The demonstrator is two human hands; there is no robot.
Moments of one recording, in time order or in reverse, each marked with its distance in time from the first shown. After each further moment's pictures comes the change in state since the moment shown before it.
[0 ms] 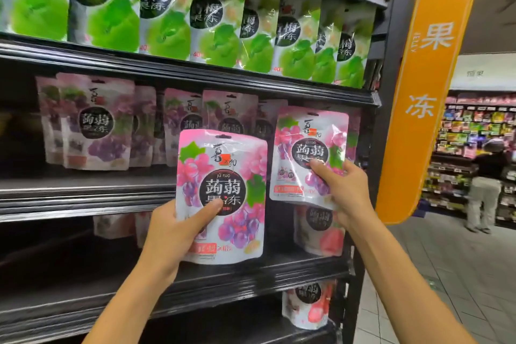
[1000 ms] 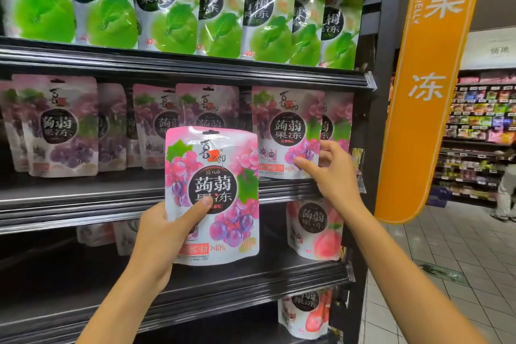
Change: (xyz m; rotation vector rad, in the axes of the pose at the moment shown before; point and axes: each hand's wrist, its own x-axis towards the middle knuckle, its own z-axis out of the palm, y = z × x) left_hand 0.019 -0.019 0.041 0.024 0.038 -0.022; right_hand 0.057 0.029 -0.018 -0.355 -0.023 -0.314
